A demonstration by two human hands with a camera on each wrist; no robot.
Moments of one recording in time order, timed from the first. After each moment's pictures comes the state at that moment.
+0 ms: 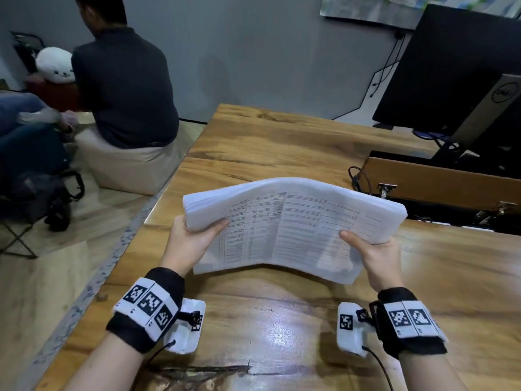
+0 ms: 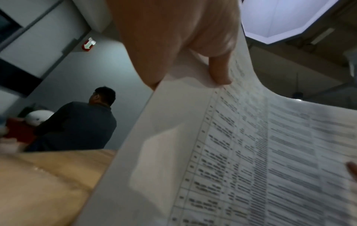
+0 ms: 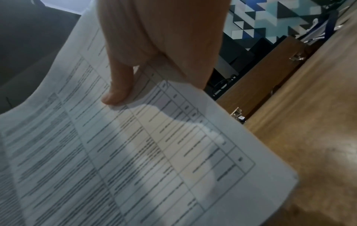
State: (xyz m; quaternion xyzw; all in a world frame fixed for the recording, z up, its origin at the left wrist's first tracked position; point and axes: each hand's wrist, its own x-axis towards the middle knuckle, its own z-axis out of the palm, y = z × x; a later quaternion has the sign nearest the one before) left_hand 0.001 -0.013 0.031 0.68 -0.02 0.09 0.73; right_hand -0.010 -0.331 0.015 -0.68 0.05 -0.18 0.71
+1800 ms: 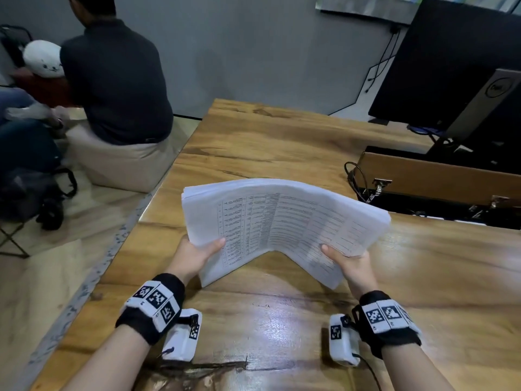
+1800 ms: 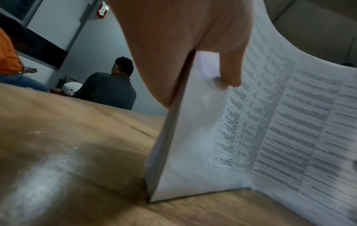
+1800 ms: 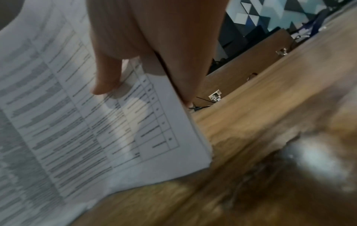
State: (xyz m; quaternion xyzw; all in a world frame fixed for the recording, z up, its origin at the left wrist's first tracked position) left_hand -0.005 -0.019 0.004 0.69 0.07 -0.04 0.72; right_hand -0.018 -0.319 -0.024 -0.69 0.10 -0.08 0.71
